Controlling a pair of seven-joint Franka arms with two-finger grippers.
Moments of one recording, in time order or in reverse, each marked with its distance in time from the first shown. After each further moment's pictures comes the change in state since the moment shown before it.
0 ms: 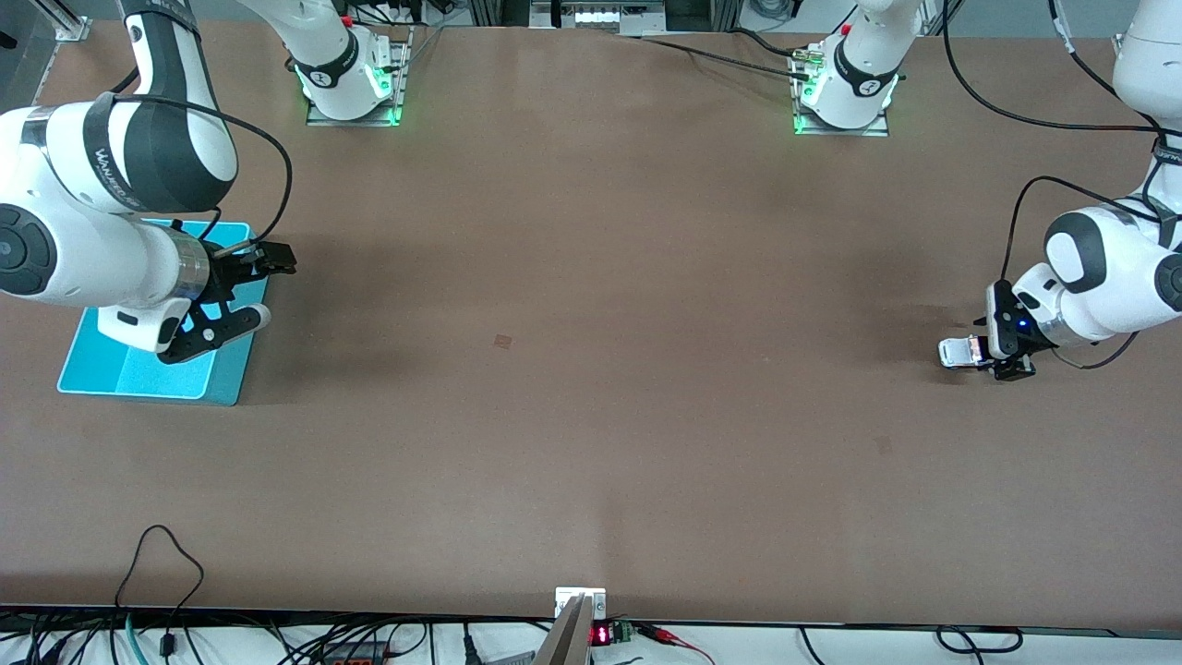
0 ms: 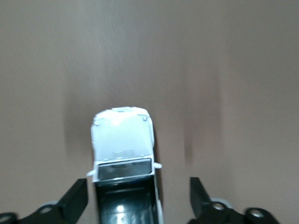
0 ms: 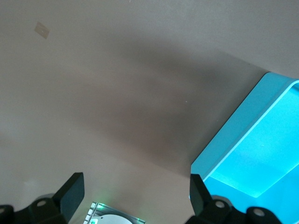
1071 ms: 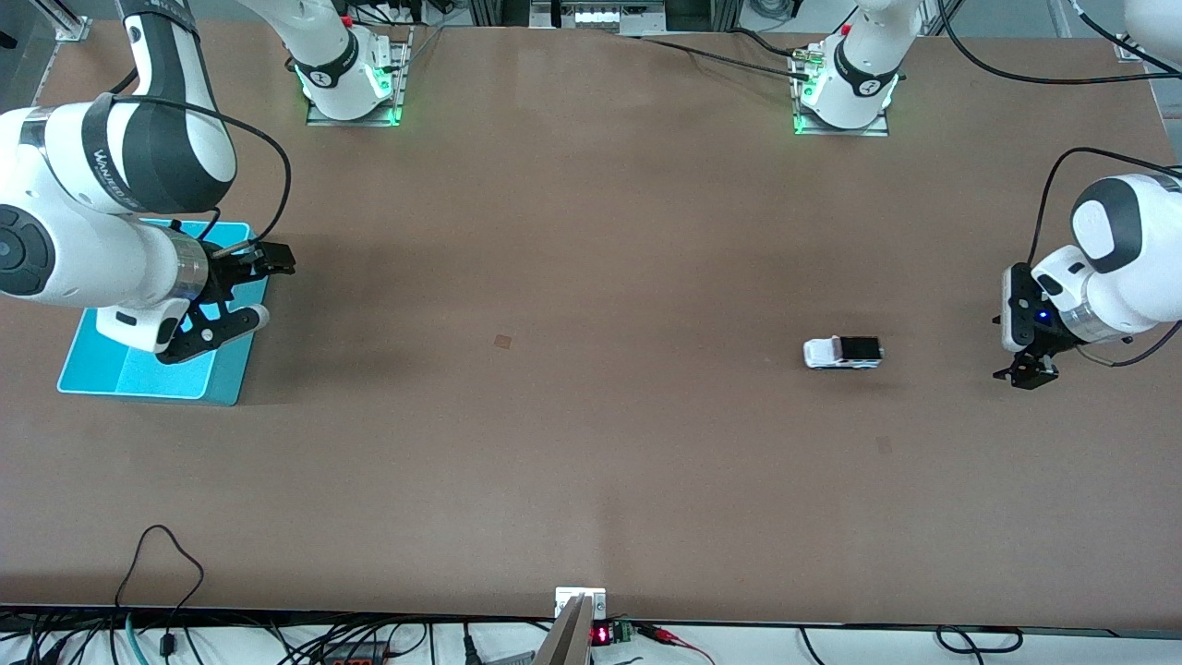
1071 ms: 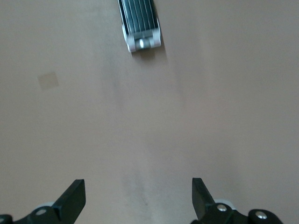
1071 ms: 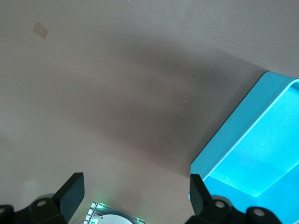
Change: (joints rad) left arm -0.023 -0.169 -0.092 0.030 0.000 -0.110 0.000; right arm -0.002 0.001 -0.003 0.000 0.000 0.000 0.000
